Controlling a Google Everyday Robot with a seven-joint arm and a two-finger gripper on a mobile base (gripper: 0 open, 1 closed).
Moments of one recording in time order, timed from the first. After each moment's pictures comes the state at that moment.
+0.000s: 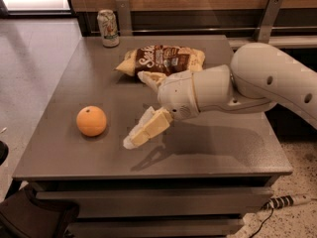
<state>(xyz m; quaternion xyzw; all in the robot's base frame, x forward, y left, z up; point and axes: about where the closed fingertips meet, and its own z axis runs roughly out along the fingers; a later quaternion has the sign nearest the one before) 0.476 0.052 0.889 -0.58 0.59 0.35 0.45</state>
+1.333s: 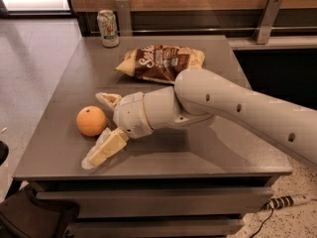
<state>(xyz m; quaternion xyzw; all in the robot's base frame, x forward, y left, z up) 0.459 0.153 0.841 -0.60 0.55 0.40 0.43</state>
